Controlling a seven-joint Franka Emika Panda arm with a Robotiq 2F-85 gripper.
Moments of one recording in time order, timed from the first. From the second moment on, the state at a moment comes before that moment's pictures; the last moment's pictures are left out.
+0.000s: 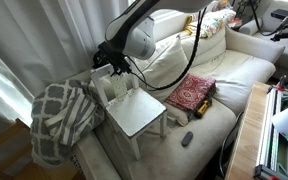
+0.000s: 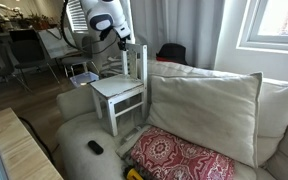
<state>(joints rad) 0.16 0.82 0.22 -1.56 0.78 3.09 0.73</state>
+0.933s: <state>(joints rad) 0.11 0.96 0.35 -1.42 0.80 3.22 0.72</state>
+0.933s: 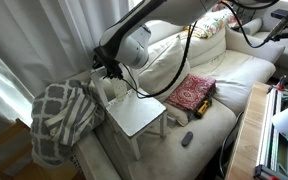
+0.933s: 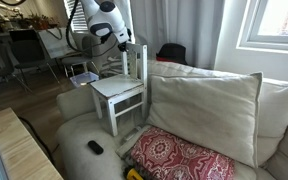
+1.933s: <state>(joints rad) 0.08 1.01 0.40 -1.40 0.80 3.24 0.72</state>
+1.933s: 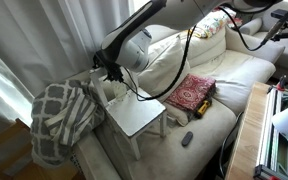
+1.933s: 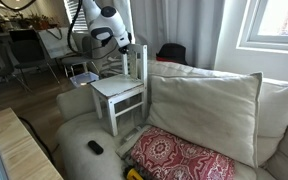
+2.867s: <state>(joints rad) 0.03 1.02 0.46 -1.41 0.80 3.25 0.65</state>
